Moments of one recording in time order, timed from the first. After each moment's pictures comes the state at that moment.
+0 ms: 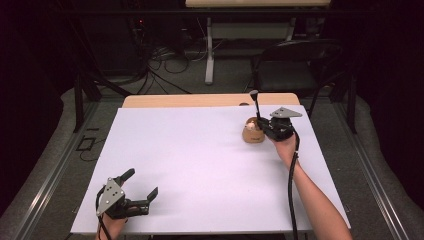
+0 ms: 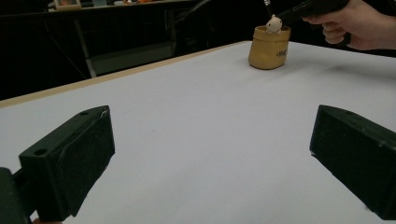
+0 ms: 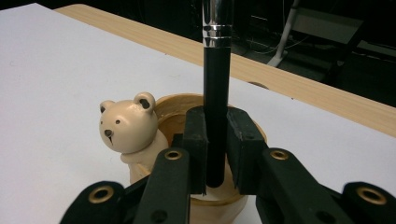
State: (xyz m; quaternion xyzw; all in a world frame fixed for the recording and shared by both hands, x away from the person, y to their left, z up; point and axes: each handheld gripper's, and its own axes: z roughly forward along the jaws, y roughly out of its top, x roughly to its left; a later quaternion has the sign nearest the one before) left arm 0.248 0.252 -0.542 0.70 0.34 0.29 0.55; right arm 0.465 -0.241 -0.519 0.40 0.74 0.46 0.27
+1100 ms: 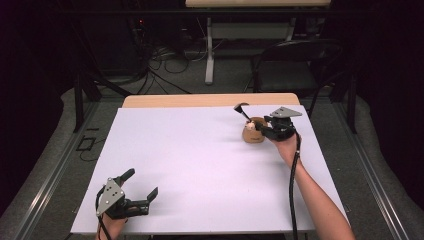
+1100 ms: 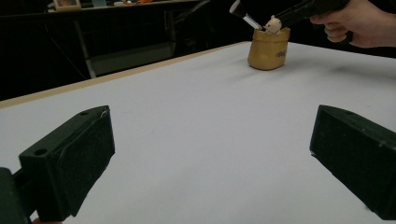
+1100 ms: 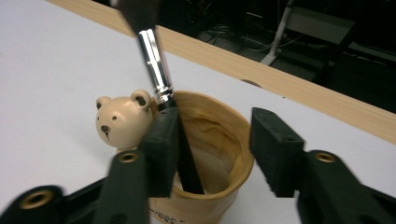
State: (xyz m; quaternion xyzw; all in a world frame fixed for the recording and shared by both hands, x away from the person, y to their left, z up) left arm 0.248 0.252 -0.542 0.71 0.33 0.29 0.55; right arm 0.462 -0.242 -0.512 0.40 0.75 0.45 0.29
